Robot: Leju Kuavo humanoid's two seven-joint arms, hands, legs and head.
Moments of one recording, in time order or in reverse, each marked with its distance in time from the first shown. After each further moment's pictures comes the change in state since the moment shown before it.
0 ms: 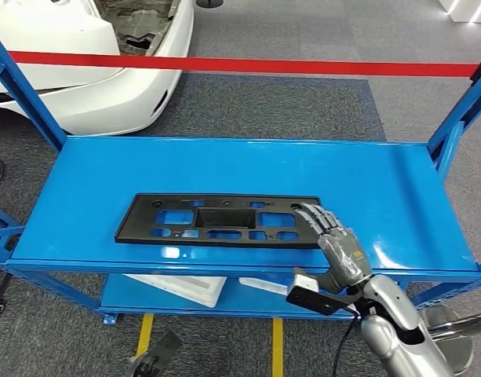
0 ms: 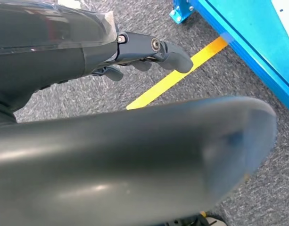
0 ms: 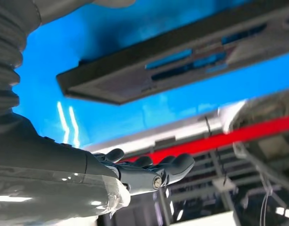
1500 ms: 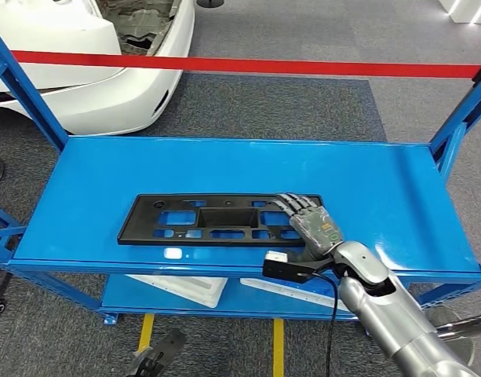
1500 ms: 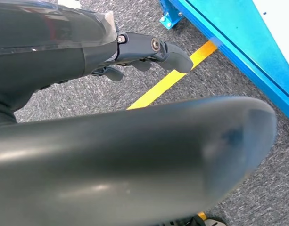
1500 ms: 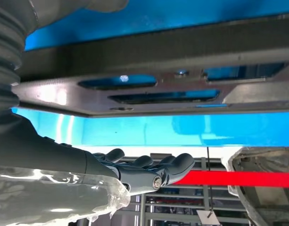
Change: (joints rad) left arm -0.015 0.000 -0.056 0.000 -0.006 -0.008 0.021; right arm -0.288 0.093 0.204 0.390 0.064 0.011 0.030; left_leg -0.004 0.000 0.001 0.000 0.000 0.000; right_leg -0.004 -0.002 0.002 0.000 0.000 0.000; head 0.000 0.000
